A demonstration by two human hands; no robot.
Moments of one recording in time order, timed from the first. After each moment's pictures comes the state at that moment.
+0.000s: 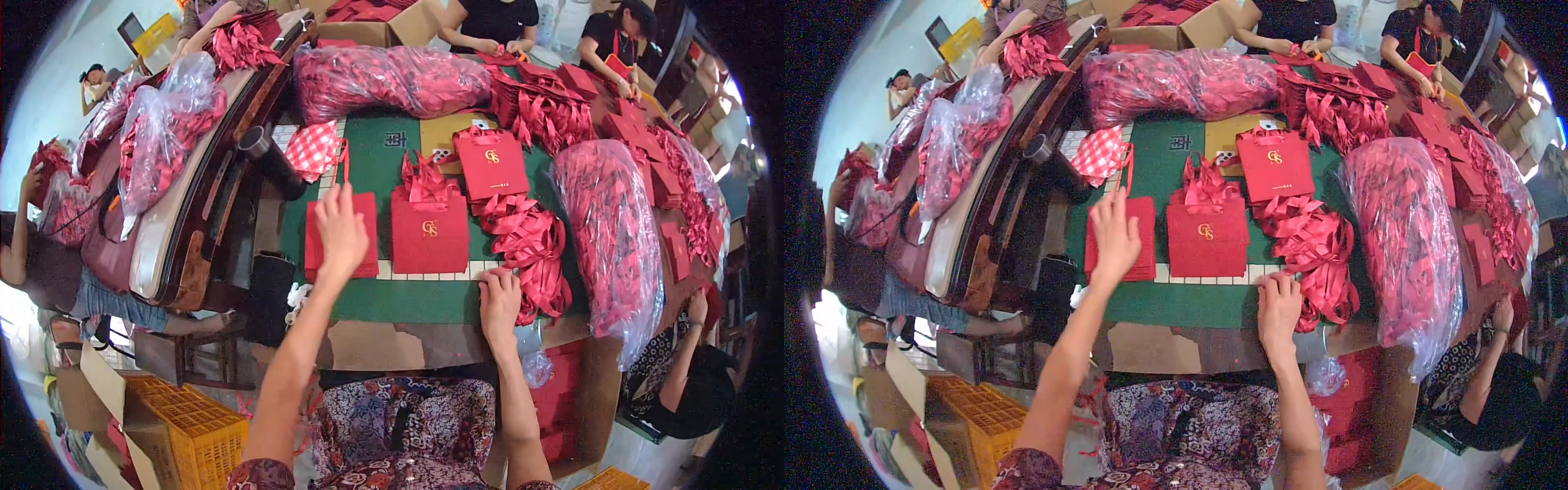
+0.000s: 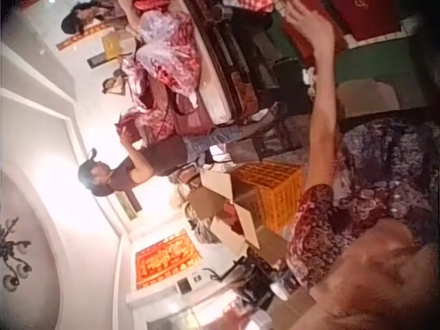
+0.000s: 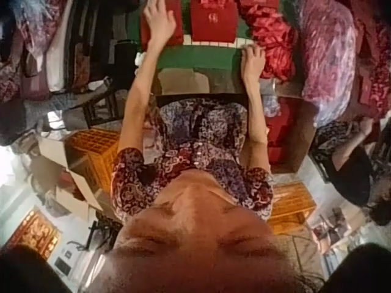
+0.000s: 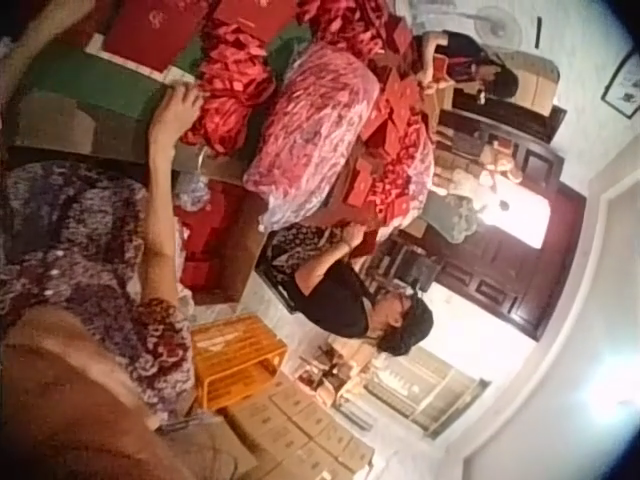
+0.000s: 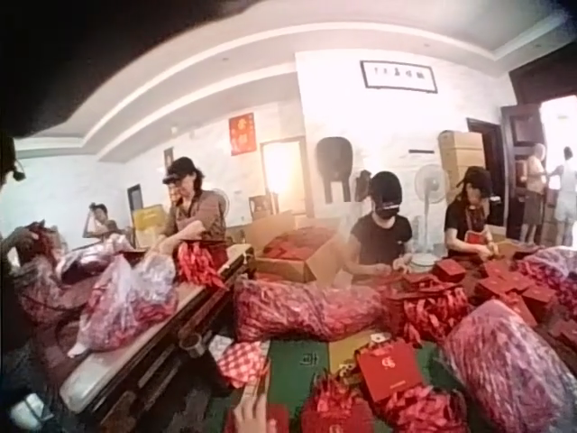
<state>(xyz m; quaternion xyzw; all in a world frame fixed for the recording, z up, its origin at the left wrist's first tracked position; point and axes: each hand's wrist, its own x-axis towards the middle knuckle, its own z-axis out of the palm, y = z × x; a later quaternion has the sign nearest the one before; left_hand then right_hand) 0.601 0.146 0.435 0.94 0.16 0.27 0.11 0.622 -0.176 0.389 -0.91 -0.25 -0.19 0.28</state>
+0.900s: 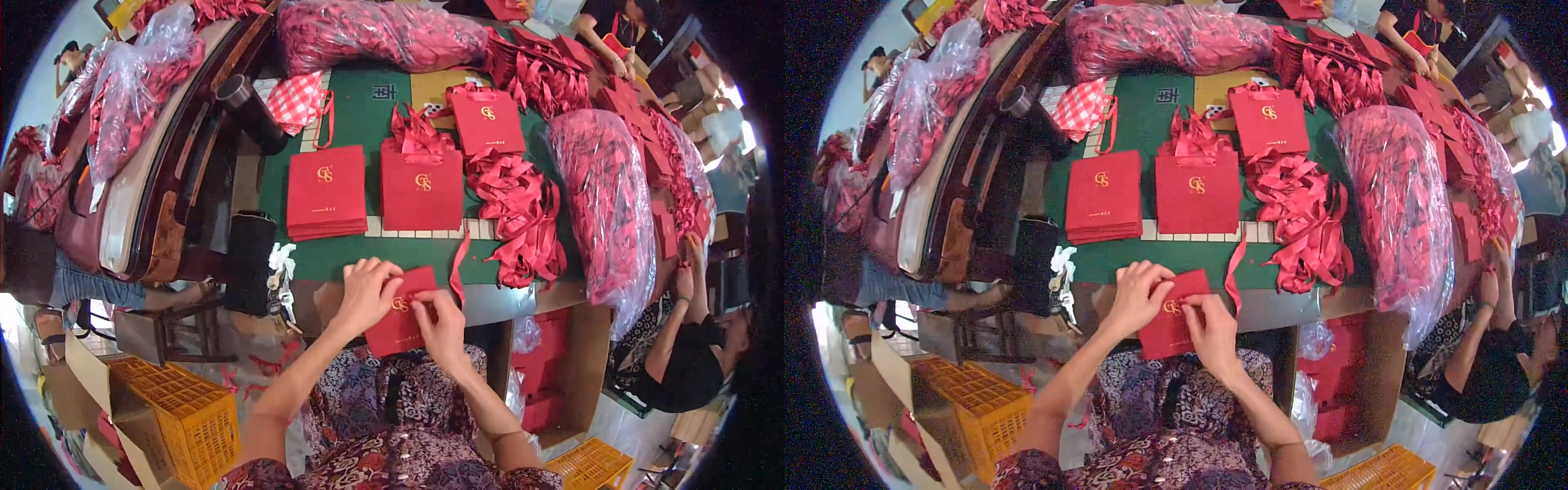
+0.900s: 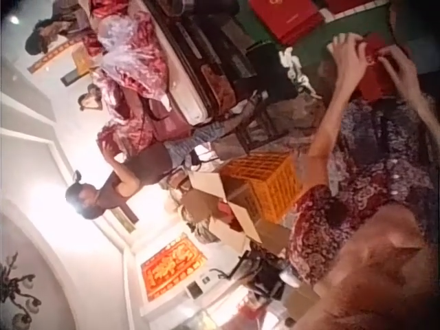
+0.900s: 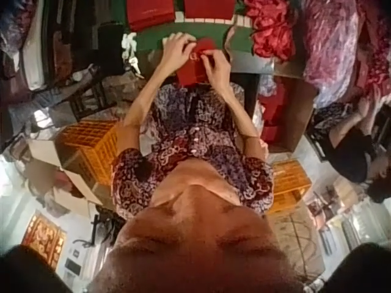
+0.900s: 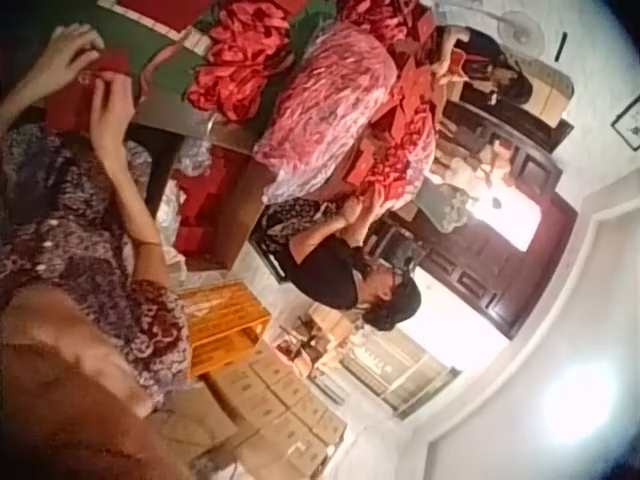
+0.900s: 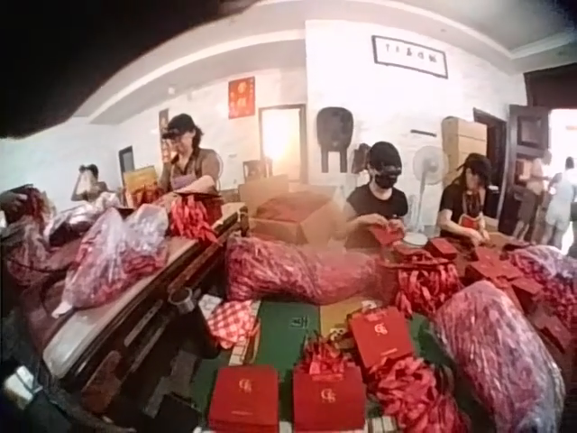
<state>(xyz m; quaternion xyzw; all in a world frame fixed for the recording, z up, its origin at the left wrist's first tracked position) 0.475 0.049 0.411 0.93 0.06 0.13 0.35 0.497 -0.128 0.423 -0.83 -0.21 0.03 0.51</state>
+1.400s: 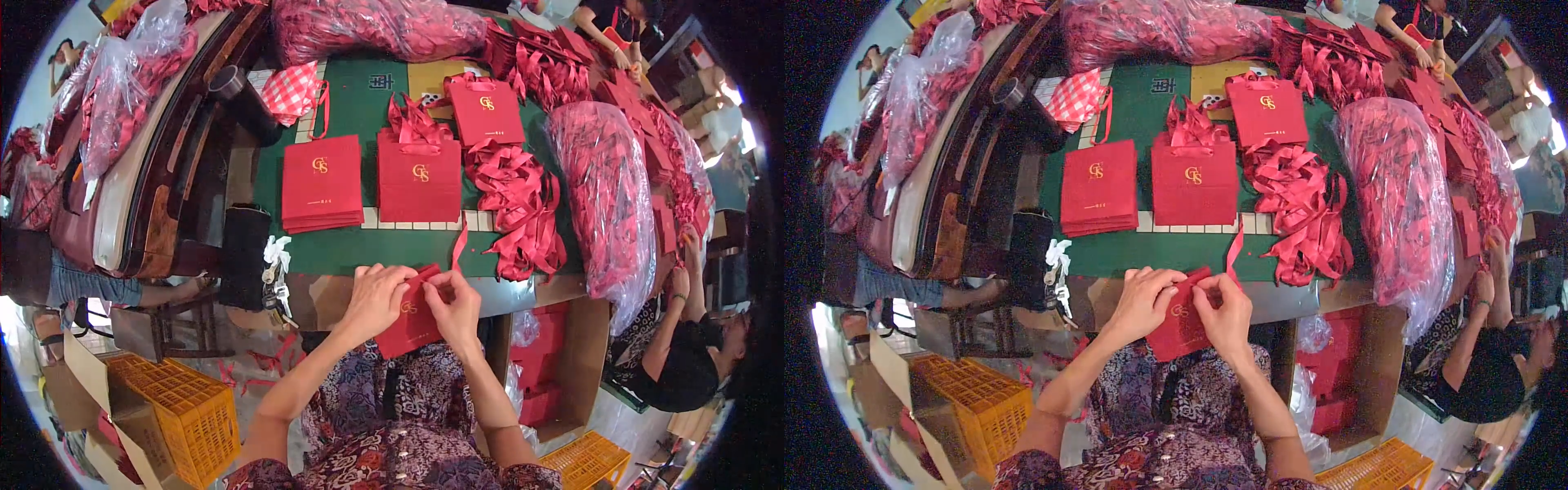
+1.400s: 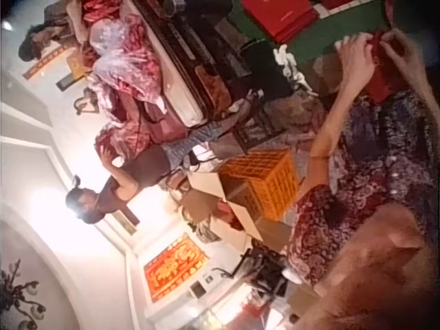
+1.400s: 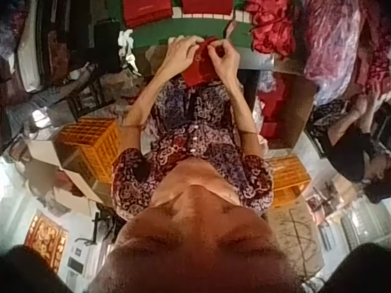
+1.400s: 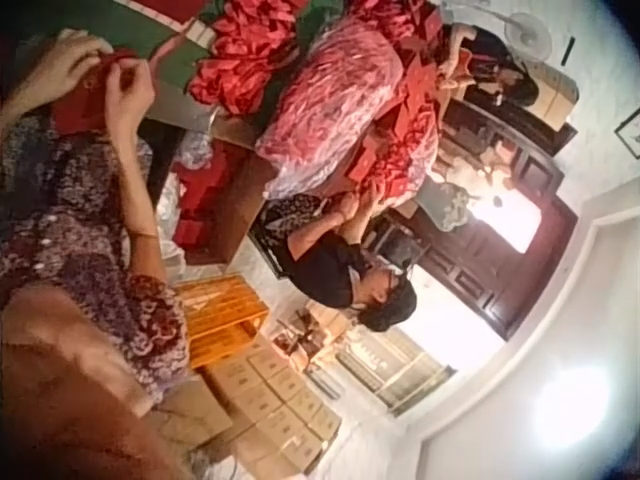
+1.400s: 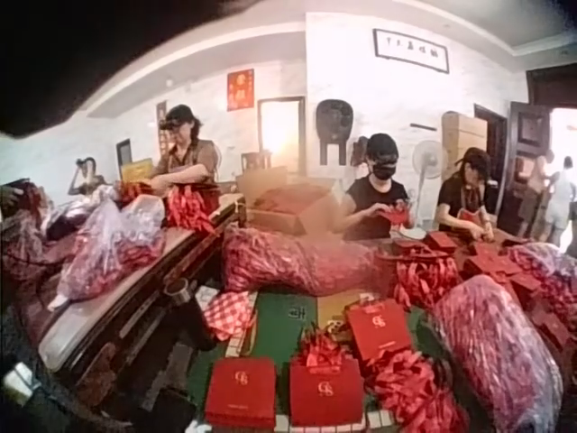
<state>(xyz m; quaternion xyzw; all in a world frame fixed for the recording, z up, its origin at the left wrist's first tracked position) 0.470 0.029 0.436 0.91 0.02 0.06 0.41 0.519 -0.137 0.424 -0.82 -0.11 0.09 0.56</state>
